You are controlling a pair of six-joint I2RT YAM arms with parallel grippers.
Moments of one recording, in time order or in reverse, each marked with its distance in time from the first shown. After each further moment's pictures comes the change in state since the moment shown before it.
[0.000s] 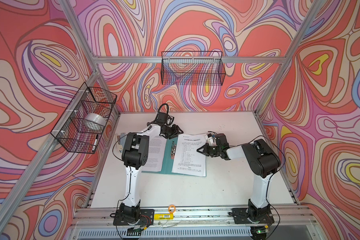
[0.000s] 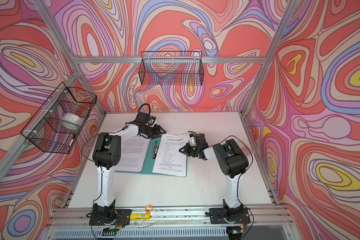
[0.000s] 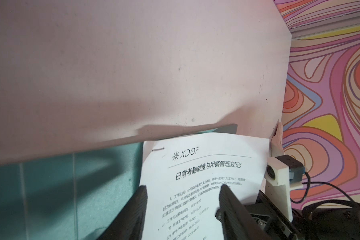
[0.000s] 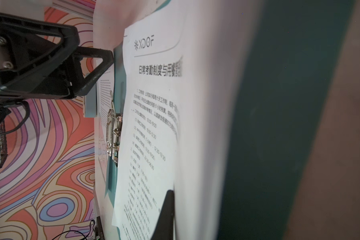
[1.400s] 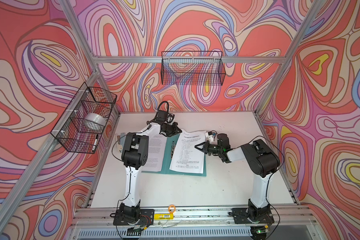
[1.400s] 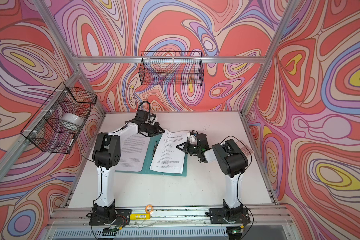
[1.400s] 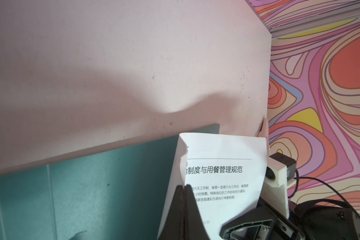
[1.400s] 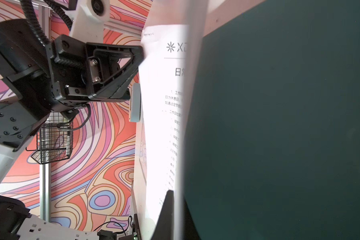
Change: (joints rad) left arm 0.001 -0.005 0.027 0.001 0.053 0.007; right arm -0.002 0.011 -0.065 0.353 -0.113 0.243
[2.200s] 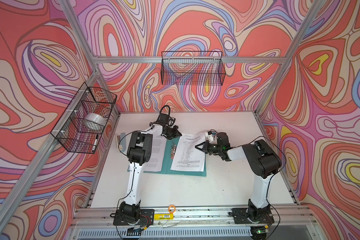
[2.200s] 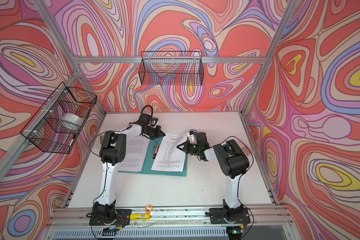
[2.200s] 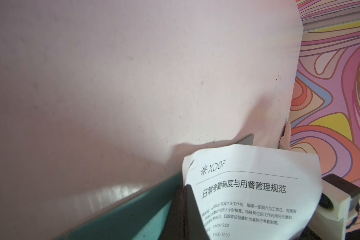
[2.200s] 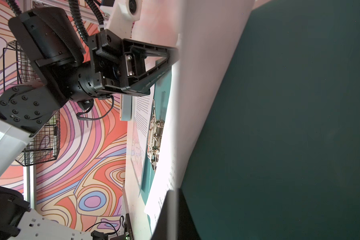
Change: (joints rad) left arm 0.001 0.161 0.101 -0.022 -0.005 0.029; right arm -0.001 -0.024 0.034 -0.134 0.022 -0.079
